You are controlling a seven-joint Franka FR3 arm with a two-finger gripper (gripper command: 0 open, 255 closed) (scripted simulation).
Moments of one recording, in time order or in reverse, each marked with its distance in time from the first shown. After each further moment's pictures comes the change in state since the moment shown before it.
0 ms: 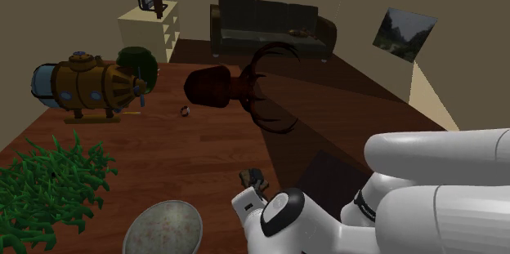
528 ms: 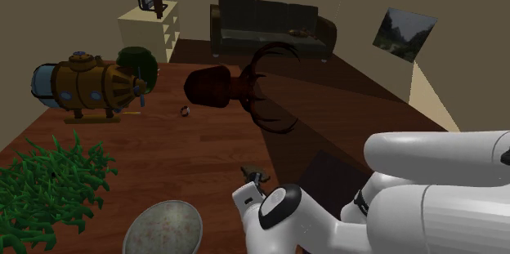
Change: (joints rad) arm -0.033 -0.024 0.000 -0.002 0.007 0.028 0.049
